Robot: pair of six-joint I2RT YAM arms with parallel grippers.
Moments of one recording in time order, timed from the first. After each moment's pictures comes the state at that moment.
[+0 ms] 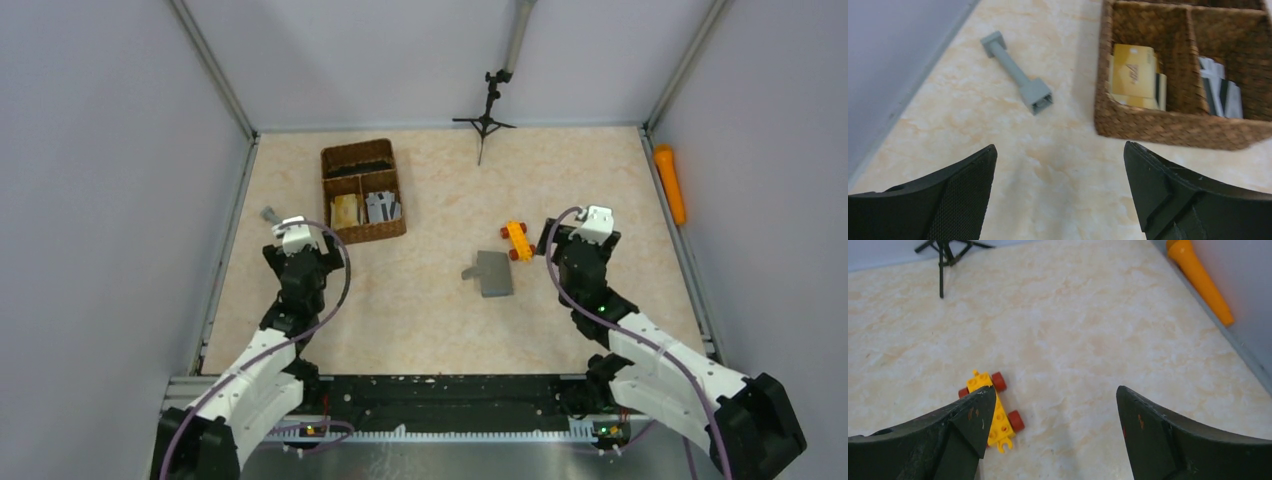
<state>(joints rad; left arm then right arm) -0.29 0.77 0.31 0.19 -0.52 -0.20 0.56 0.86 0.38 0.22 0.76 0.24</state>
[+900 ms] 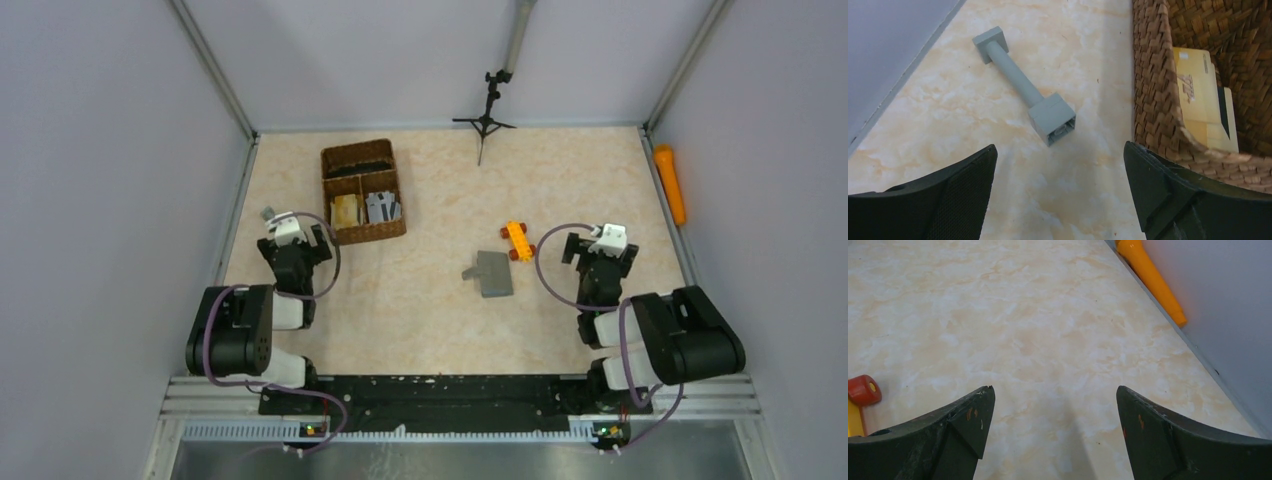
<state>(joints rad) 0.03 1.47 0.20 1.07 -0.24 -0.08 0.18 1.37 0.07 1.21 0.50 -0.06</state>
